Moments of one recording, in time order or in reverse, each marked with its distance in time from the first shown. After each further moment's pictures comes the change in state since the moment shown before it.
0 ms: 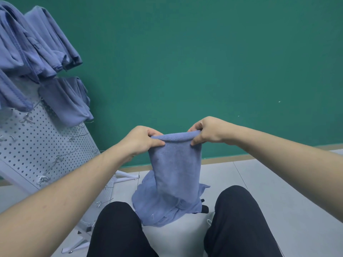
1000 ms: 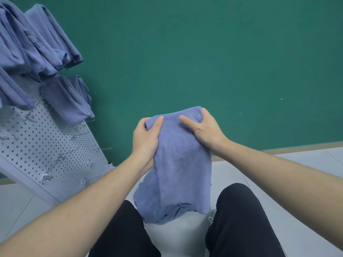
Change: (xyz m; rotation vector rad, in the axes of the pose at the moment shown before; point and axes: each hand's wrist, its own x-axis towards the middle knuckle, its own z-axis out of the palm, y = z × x) left_hand -0.017 0.014 0.042 -0.788 0.400 -0.016; right_hand 0.003 -0.007 0.043 0.647 0.404 -0.102
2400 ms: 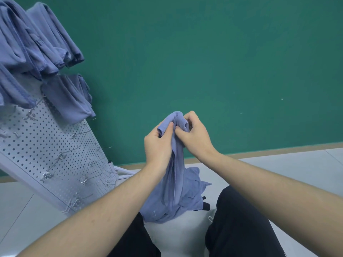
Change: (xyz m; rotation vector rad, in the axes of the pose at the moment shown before) left_hand -0.018 -0.020 0.024 0.010 0.055 0.118; right_hand -0.014 0.012 0.034 -0.093 0.048 -0.171
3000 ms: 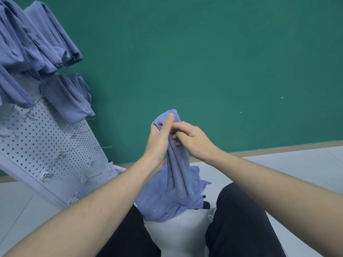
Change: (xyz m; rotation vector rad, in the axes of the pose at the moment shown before) left_hand 0.012 0.005 -0.004 -0.117 -0.214 -0.220; right_hand -0.007 -0.002 -0.008 0.005 -0.296 -0.033
